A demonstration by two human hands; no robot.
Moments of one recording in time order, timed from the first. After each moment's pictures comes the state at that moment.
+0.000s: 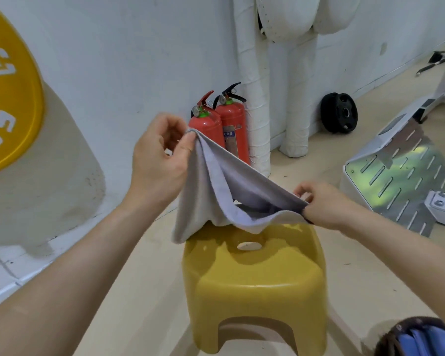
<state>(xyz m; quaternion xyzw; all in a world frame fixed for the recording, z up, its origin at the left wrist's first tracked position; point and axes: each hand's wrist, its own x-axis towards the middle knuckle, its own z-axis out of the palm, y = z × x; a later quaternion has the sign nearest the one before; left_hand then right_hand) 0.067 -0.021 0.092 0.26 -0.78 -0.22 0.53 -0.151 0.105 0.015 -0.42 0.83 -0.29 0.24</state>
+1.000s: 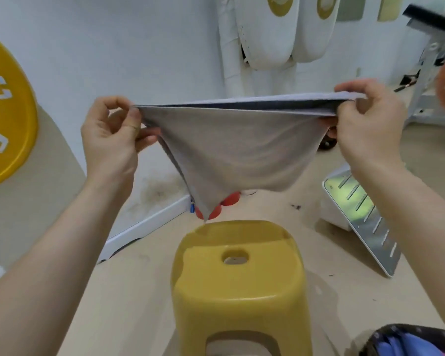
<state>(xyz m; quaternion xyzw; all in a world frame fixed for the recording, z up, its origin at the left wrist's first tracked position) 0.076 -0.041 0.142 0.19 -0.64 -0.41 0.62 -0.191 0.122 0.130 -0.33 0.64 -0.68 -0.13</state>
